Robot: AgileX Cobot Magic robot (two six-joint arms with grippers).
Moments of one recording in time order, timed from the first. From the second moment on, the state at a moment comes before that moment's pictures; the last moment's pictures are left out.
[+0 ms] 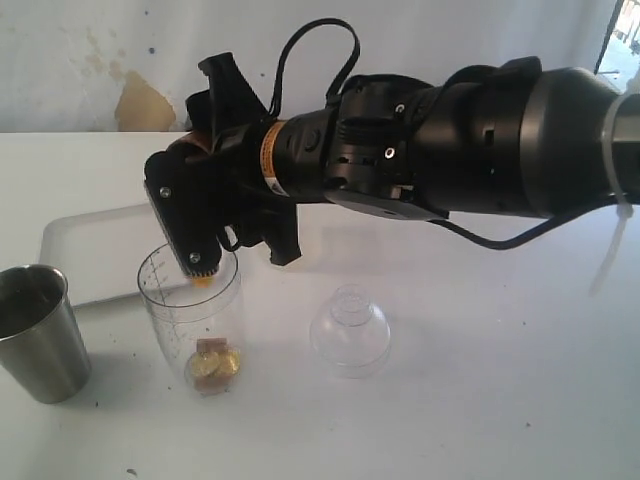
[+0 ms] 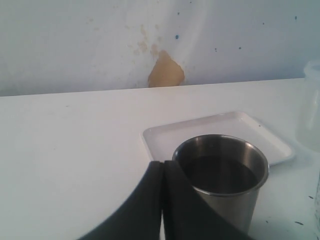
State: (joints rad) left arm -0.03 0.00 -0.01 -0.06 0.23 0.11; right arm 0.72 1.73 -1.24 -0.82 0.12 -0.67
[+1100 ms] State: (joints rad) left arm -0.03 0.00 -0.01 -0.06 0.23 0.11; right arm 0.73 1.73 -1.24 -0.82 0.05 -1.17
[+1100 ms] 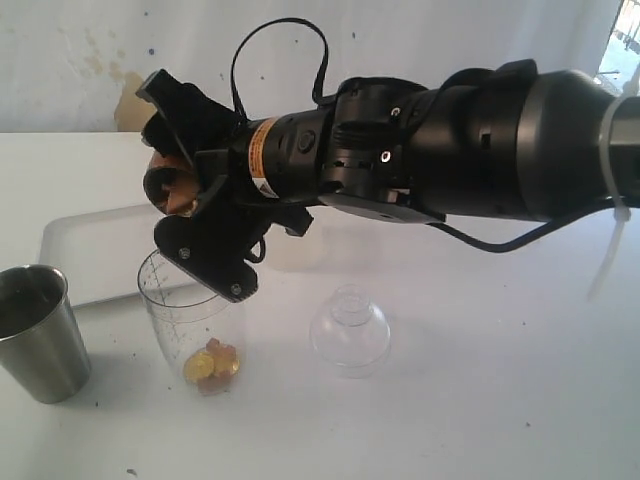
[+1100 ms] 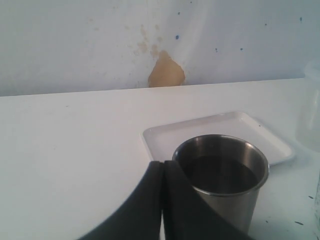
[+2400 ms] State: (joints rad) left arm -0.03 0.00 -0.01 -0.06 0.23 0.11; right arm 0.73 1.79 -1.24 -0.81 0.02 -1.44
